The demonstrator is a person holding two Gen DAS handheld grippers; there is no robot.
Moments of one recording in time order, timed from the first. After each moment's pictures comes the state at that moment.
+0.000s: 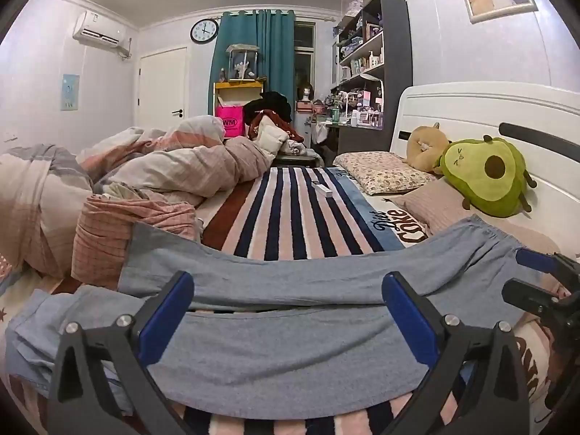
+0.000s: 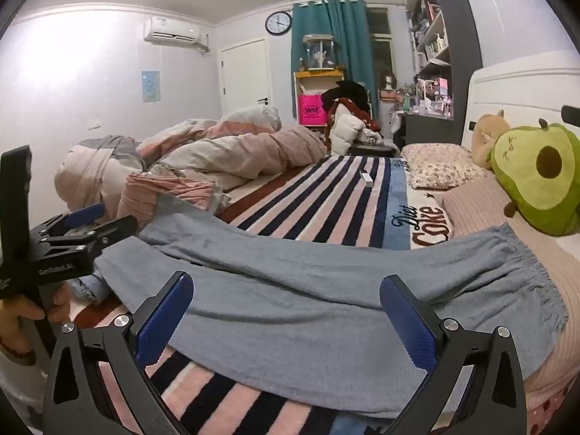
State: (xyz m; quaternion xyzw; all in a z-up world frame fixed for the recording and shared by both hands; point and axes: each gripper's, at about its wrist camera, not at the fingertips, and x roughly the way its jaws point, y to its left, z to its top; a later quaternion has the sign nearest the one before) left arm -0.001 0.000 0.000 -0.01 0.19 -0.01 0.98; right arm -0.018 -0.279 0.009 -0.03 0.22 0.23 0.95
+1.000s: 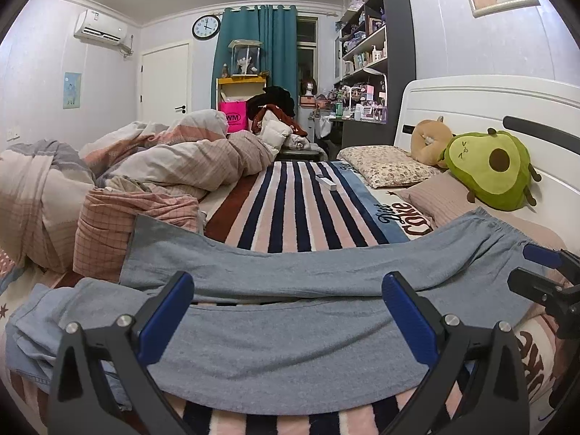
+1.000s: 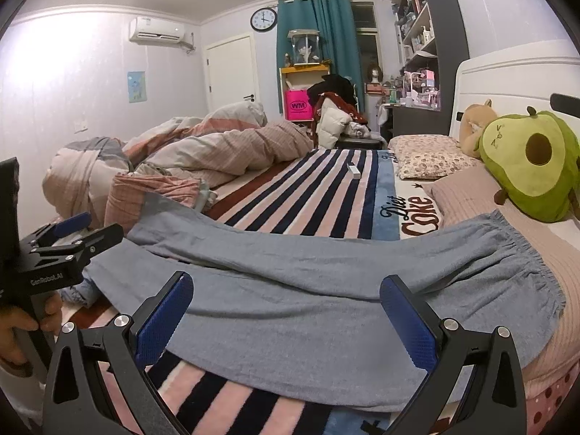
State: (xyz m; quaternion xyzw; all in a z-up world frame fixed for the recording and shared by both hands) left arm 0.004 0.003 -0.012 -0.01 0.20 0.01 0.98; right arm -0.013 -0.283 0.001 -0.01 0.24 0.20 0.95
